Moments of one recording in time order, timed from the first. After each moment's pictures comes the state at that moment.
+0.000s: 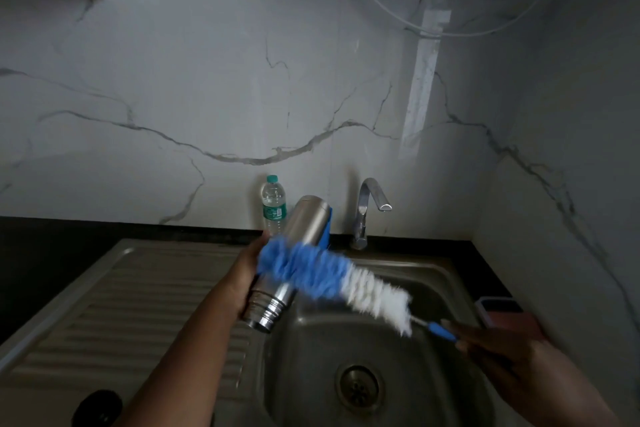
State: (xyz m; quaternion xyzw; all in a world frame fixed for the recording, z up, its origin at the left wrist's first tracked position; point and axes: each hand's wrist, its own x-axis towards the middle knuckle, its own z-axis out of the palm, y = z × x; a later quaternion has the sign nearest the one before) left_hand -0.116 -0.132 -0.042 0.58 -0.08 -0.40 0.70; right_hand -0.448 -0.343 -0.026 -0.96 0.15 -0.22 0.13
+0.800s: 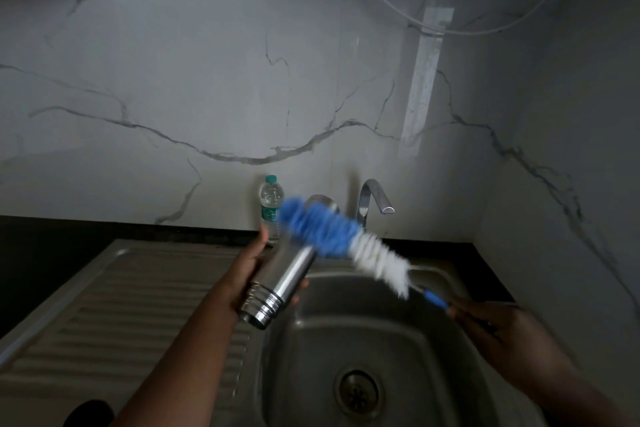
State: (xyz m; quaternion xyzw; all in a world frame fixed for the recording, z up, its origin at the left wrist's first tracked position) left_hand -0.120 -0.133 -0.033 0.47 -0.14 -0.49 0.72; right_hand -0.415 -0.358 -0.010 -0.92 0.19 -0.25 0.23
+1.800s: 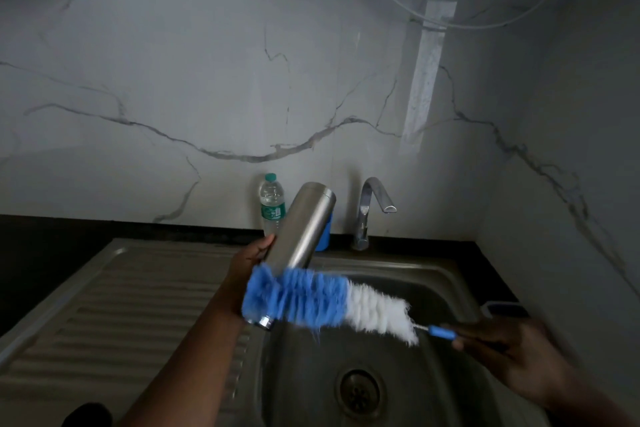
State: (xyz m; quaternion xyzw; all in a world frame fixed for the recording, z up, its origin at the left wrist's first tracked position) left_hand -0.114 -0.136 -0.047 0.45 -0.09 -0.38 0.80; right_hand -0.422 -0.378 -0.033 -0.92 0.16 -0.22 0.27
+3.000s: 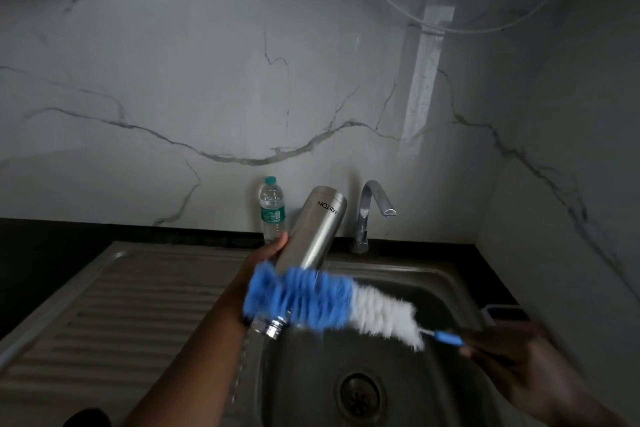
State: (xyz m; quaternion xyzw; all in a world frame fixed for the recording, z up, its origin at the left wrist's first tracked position) left_hand -0.118 -0.148 -0.040 0.49 -0.13 -0.40 0.76; right_hand -0.419 -0.380 -0.037 -0.94 0.07 -0.28 0.21
